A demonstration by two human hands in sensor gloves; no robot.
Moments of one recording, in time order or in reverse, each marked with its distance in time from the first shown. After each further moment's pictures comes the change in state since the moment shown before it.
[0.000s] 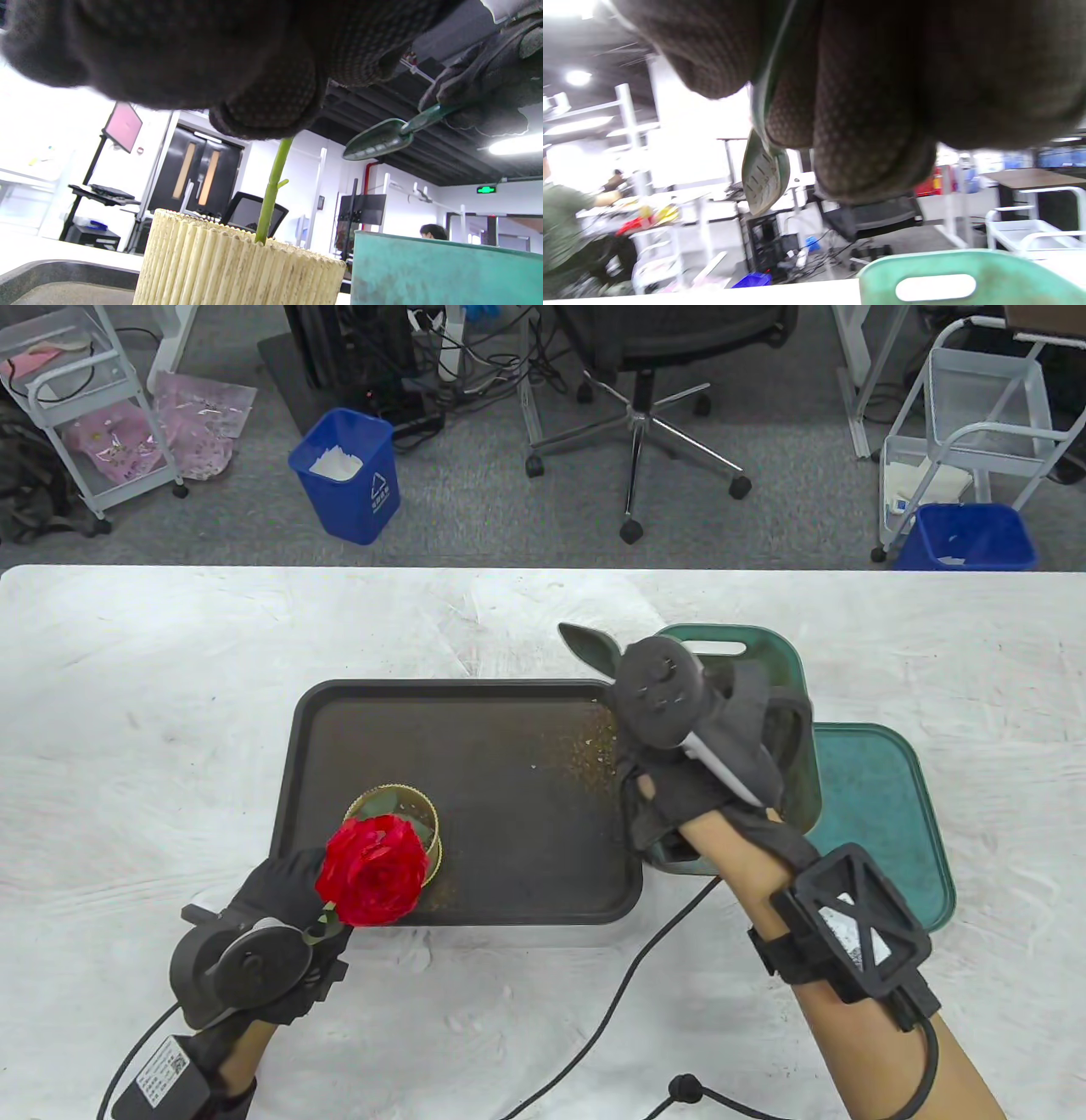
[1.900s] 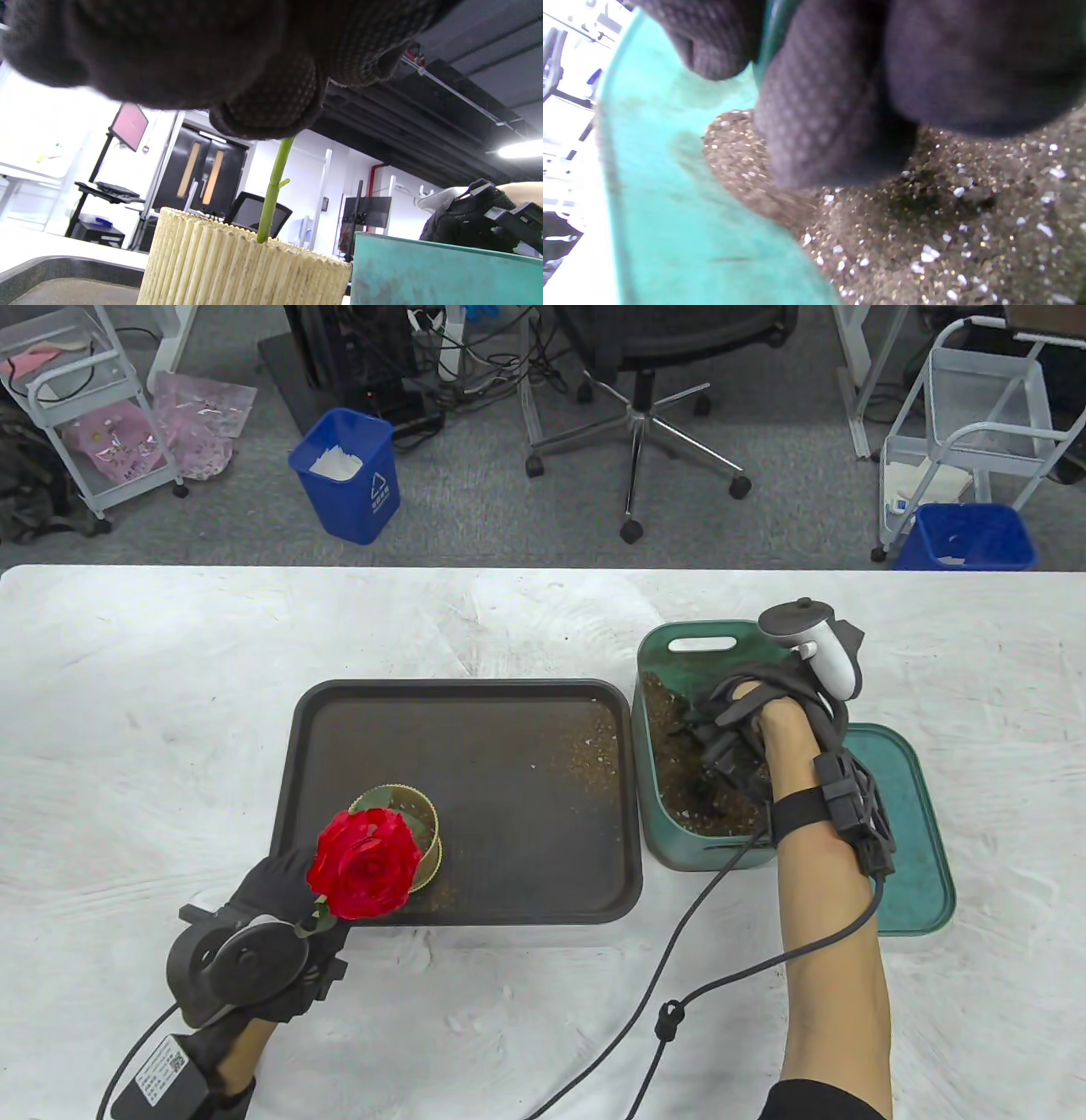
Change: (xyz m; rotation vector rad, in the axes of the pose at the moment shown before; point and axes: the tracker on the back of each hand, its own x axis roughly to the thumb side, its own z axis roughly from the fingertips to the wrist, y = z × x) left_hand -0.003 -0.001 0.000 0.000 0.020 0.010; right_hand -0.156 0.174 -0.087 0.860 0.575 -0.517
